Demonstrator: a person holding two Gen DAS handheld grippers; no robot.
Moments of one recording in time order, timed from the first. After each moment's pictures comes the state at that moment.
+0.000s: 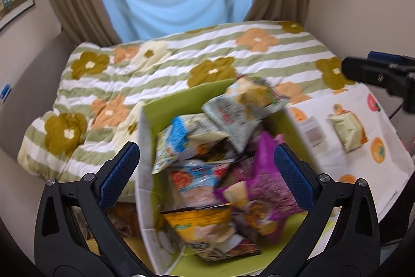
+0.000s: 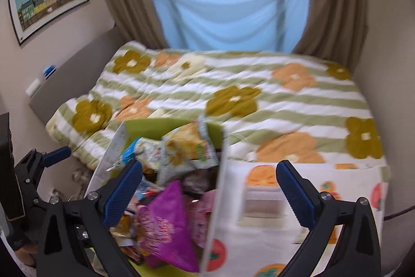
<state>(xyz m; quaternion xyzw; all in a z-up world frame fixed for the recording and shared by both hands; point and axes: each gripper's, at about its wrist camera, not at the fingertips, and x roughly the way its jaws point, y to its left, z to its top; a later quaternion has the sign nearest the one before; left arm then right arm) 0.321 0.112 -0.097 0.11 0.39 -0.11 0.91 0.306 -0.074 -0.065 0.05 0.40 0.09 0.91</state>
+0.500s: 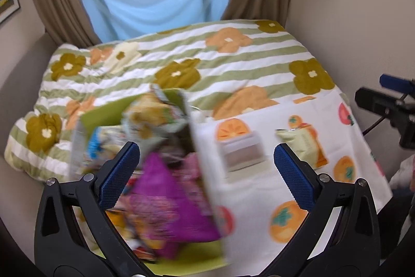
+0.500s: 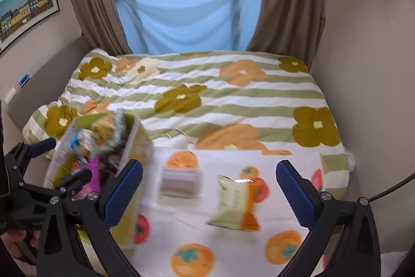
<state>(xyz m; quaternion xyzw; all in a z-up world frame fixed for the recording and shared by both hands) 0.310 -0.044 -0.101 0.09 0.42 -0.13 0.90 0.266 -0.222 -0.069 0.04 0.42 0.02 0.91</state>
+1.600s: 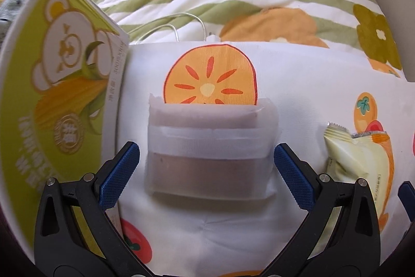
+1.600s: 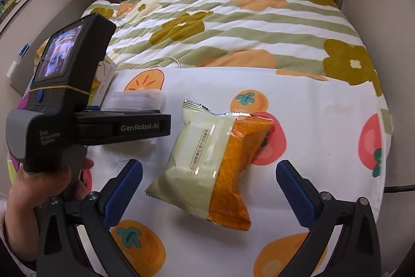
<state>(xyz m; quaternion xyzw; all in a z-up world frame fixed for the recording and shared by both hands) 0.426 -0.144 -0.314 0.06 0.62 0.03 0.78 0.300 -0.273 -0.257 0.07 0.54 0.10 0.83</state>
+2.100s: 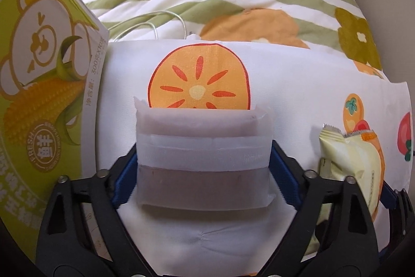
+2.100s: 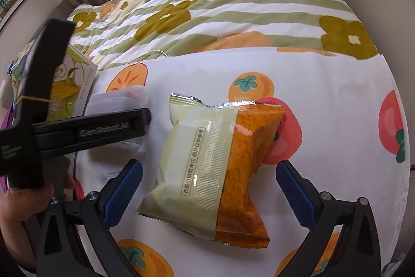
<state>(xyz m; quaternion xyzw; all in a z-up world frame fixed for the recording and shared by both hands) 0.427 -0.132 -0.315 0.02 0.62 -0.03 0.78 0.315 -0.269 -0.290 0.11 0.57 0.06 0.81</state>
